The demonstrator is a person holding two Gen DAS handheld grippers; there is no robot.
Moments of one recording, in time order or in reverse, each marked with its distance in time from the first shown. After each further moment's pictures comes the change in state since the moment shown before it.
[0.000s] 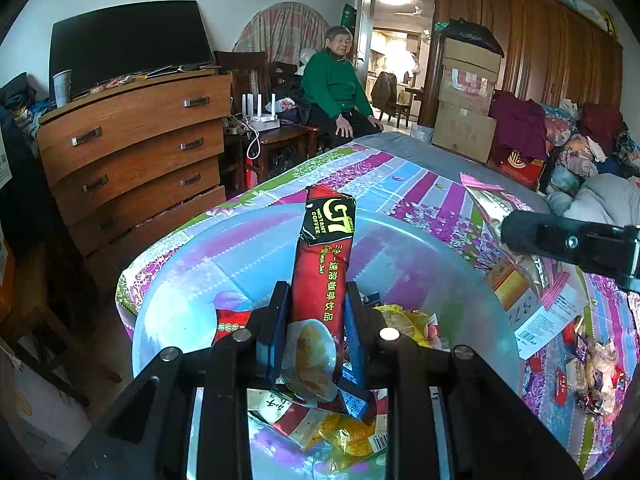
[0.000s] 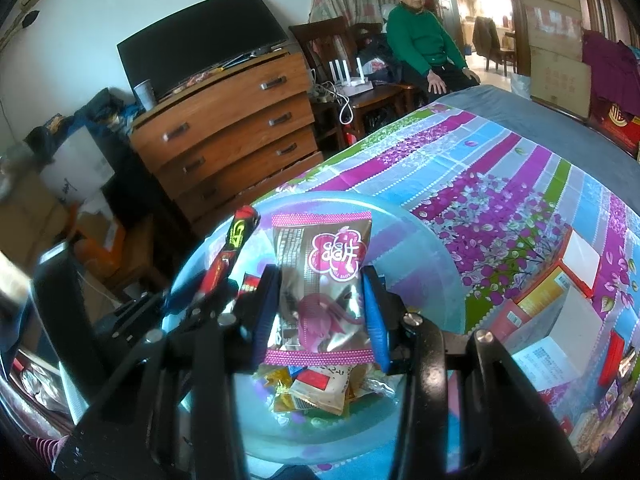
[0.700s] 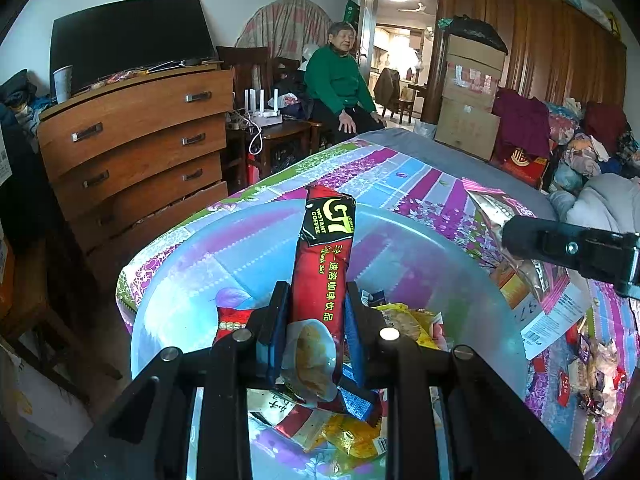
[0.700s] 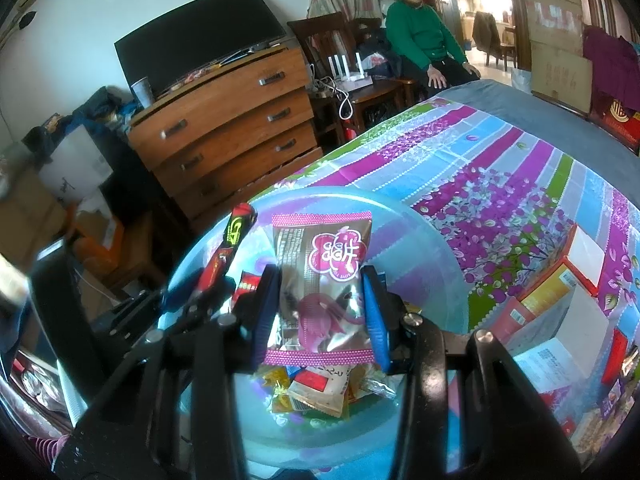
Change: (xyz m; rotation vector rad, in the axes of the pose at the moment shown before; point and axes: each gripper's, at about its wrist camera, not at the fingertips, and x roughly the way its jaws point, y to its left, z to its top) left arm 0.006 0.008 -0.008 -0.009 0.014 0.006; right arm 0.002 0.003 -0.005 -0.001 0.007 0.009
